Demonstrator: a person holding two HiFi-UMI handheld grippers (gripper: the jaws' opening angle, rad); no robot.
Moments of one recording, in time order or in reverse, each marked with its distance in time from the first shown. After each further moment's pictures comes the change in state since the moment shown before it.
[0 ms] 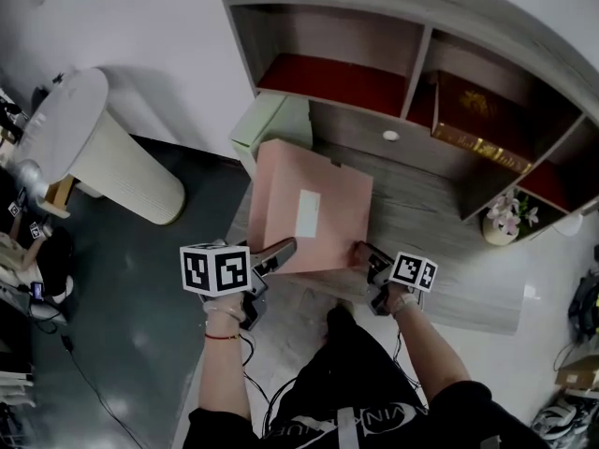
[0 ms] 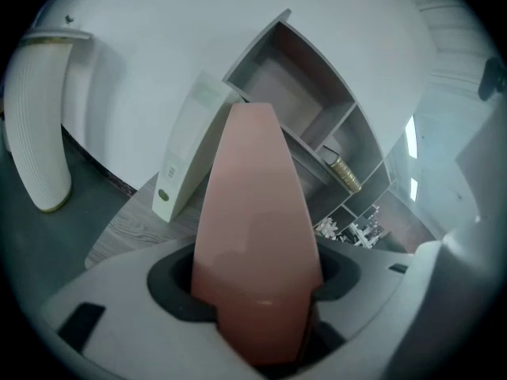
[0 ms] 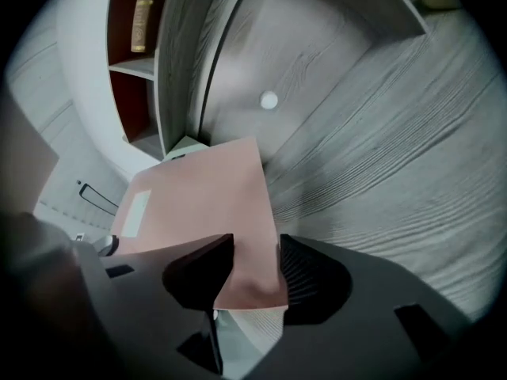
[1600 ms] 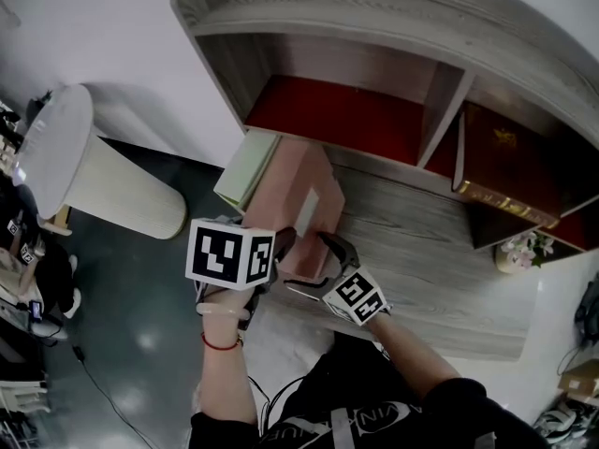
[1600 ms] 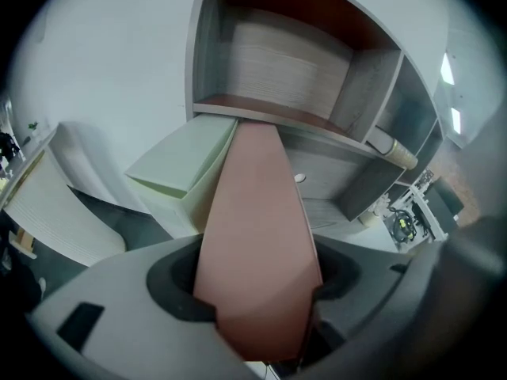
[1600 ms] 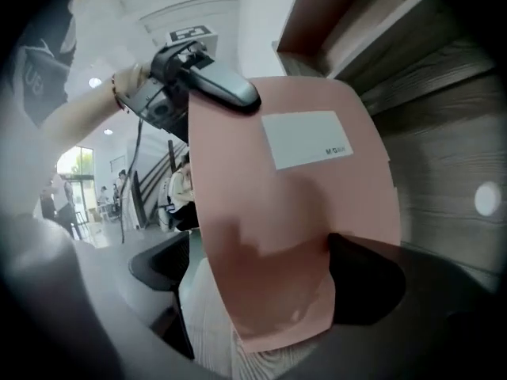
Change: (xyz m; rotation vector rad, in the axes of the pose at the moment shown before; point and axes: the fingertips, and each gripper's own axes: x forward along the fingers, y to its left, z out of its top) left arm 0.036 0.028 0.119 0.251 0.247 0.362; right arm 0.124 0.151 -0.025 -1.074 0.185 0.287
